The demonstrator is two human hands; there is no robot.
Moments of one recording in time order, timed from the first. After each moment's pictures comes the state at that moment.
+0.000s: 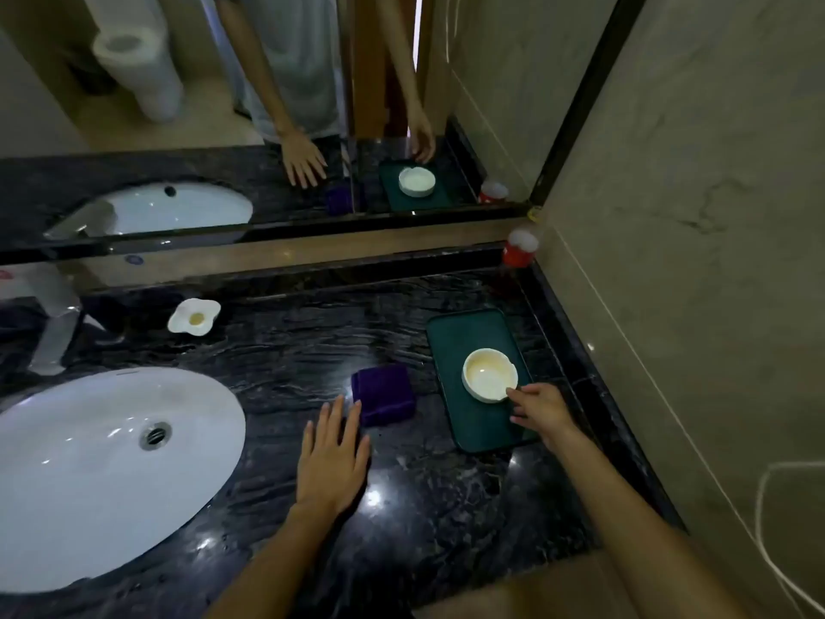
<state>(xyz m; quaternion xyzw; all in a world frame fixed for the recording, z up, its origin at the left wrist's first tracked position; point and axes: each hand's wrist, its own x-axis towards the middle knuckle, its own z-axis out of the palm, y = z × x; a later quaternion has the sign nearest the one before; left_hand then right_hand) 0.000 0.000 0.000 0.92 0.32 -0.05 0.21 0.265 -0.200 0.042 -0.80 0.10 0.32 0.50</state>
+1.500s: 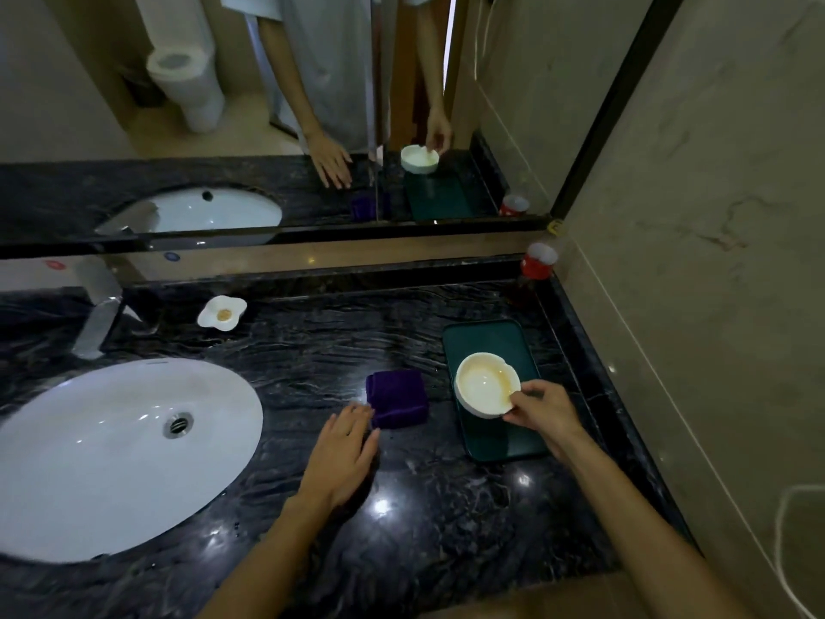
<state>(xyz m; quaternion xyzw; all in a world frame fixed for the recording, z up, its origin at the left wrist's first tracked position) -0.002 0.009 0.021 0.91 0.29 0.00 0.29 0.256 -0.188 0.067 -0.80 0.01 0.31 0.52</state>
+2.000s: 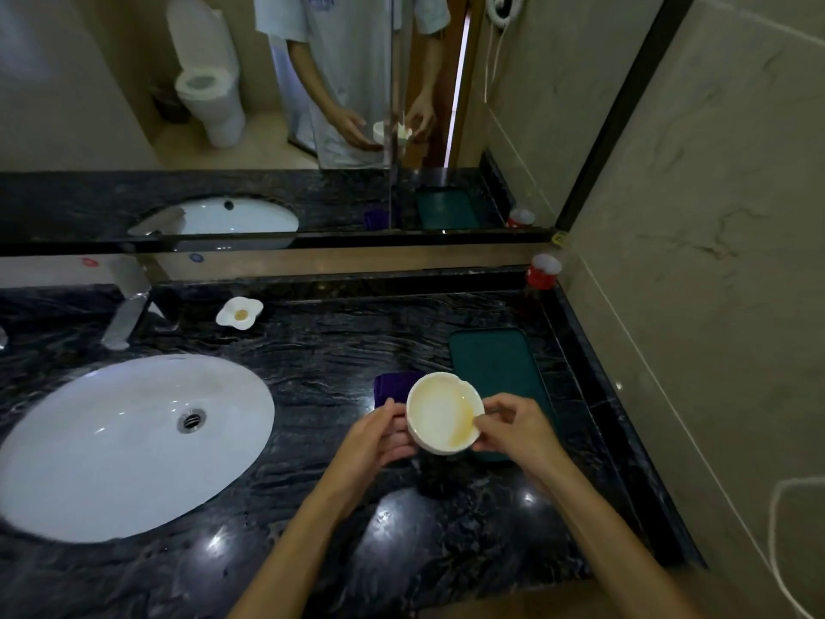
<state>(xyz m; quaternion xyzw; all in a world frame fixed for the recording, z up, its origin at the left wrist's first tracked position) 0.011 -0.036 0.116 0.49 0.36 0.09 0.79 0.170 -0.181 0.132 -0.76 -0.11 0.37 0.53</state>
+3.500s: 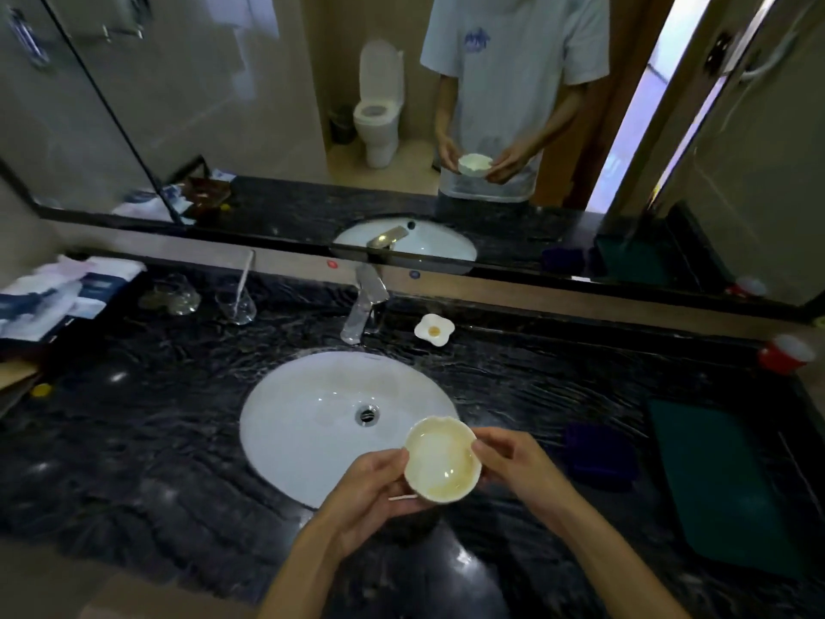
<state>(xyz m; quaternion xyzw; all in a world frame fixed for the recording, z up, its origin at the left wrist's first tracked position) -0.243 0.124 0.142 0.34 0.40 0.16 0.84 -0.035 0.030 0.139 -0.67 -0.32 0.50 0.45</state>
